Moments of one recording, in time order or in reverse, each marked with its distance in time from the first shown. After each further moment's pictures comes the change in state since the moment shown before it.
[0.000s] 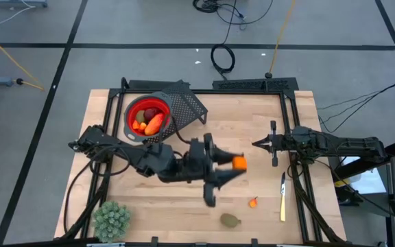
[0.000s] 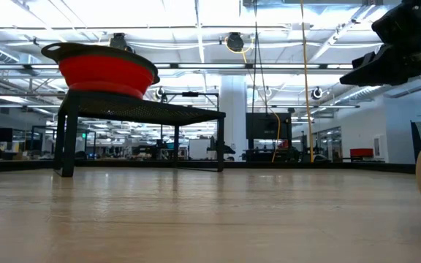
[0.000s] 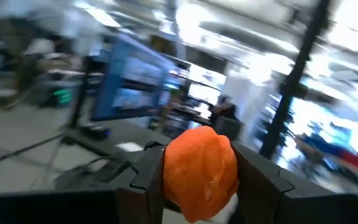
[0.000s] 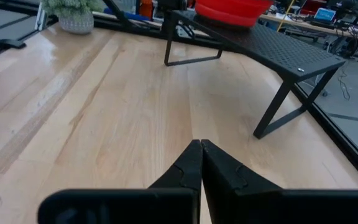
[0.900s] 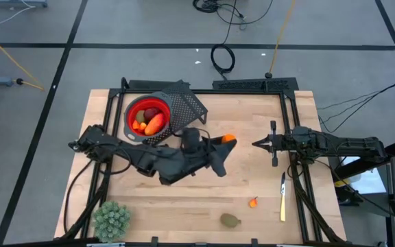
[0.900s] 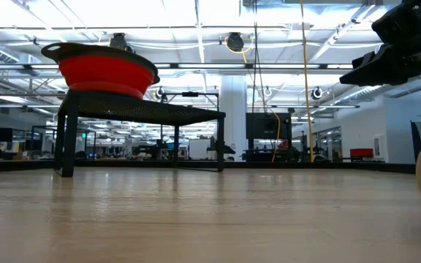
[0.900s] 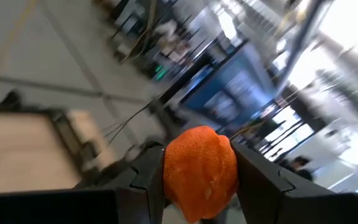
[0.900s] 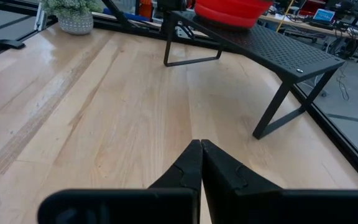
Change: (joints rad) left arm 0.012 0.000 0.000 -0.227 -0.455 -0.567; right arm 0.000 0.000 0.000 0.002 0.002 0.000
